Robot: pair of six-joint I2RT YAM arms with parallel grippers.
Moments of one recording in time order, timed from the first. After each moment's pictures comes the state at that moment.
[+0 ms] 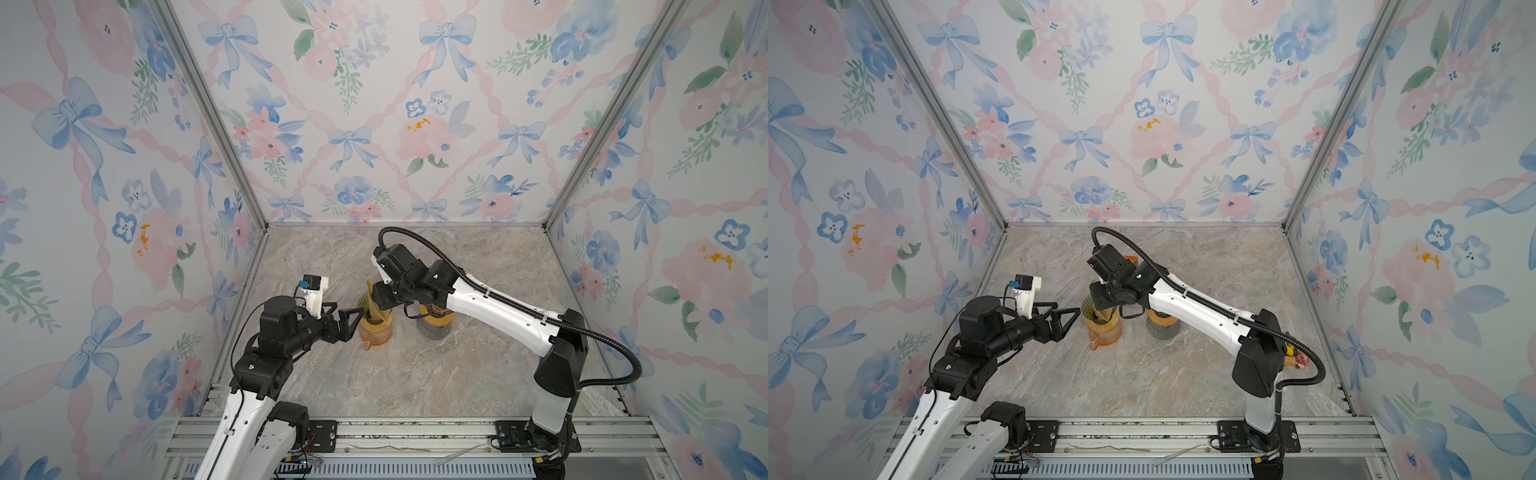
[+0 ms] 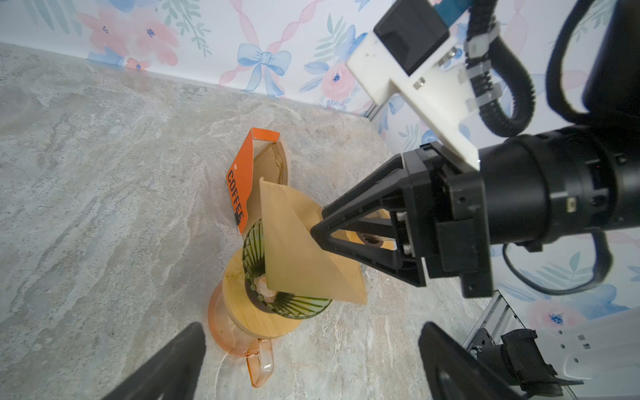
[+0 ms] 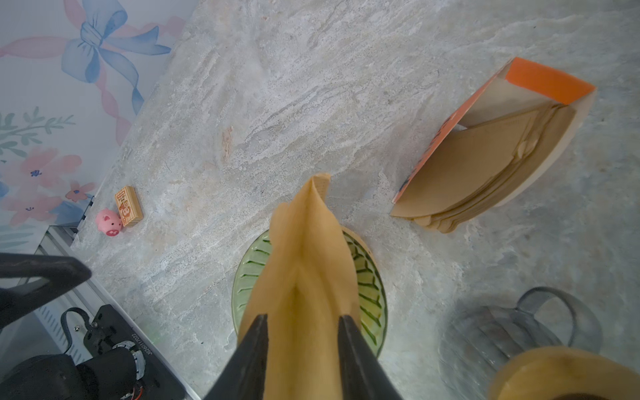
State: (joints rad) left arm -0.20 0.63 0.69 -0.48 0.49 -0.33; right arm 0.96 1.86 1.79 -0.82 0.04 0.47
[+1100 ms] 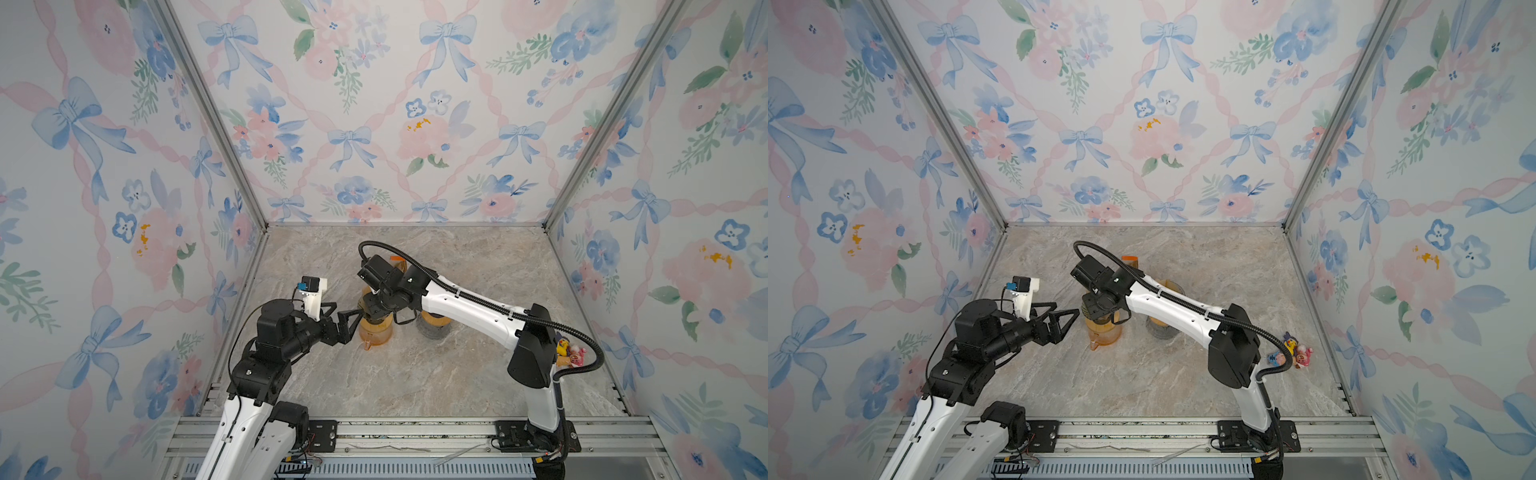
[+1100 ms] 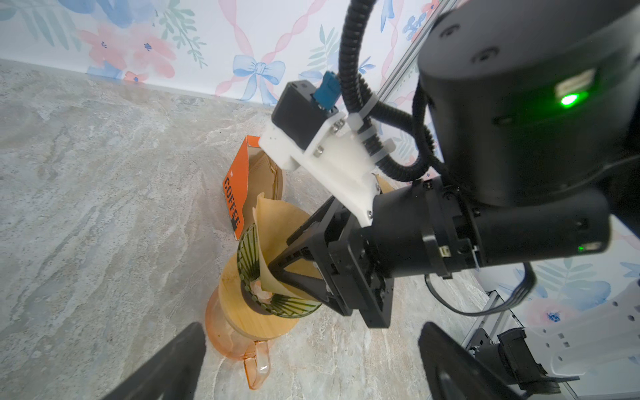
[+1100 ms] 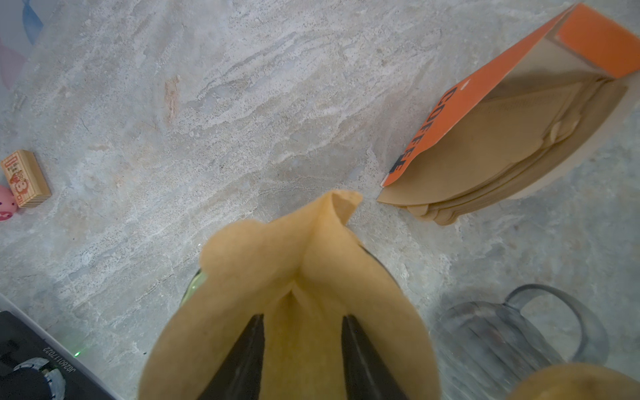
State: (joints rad) left arm -0.21 0.59 0.68 -0.48 0.49 -0.33; right arm 1.02 2.03 1.92 -0.94 0.15 0.43
